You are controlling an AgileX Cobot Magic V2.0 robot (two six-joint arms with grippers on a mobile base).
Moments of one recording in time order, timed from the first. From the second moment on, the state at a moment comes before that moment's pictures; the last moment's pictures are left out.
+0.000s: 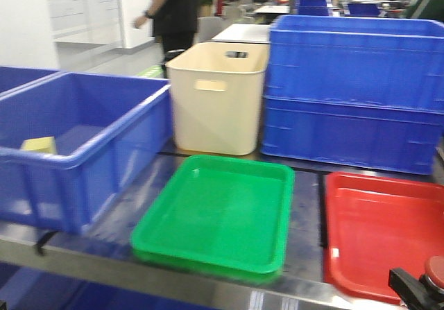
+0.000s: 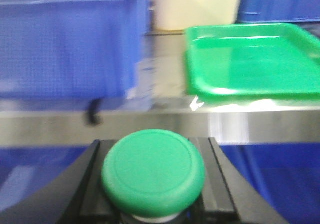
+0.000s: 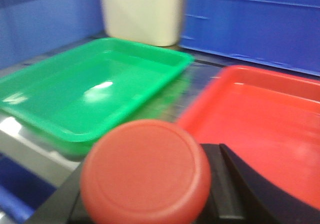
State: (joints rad) left arm -0.12 0.70 -0.26 0.56 -0.18 -0.54; right arm 0.05 0.81 -0.41 -1.18 -0.26 1.12
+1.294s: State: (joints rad) left arm -0.12 0.70 -0.26 0.56 -0.21 -0.54; right arm 0.05 0.81 -0.41 -1.18 -0.26 1.12
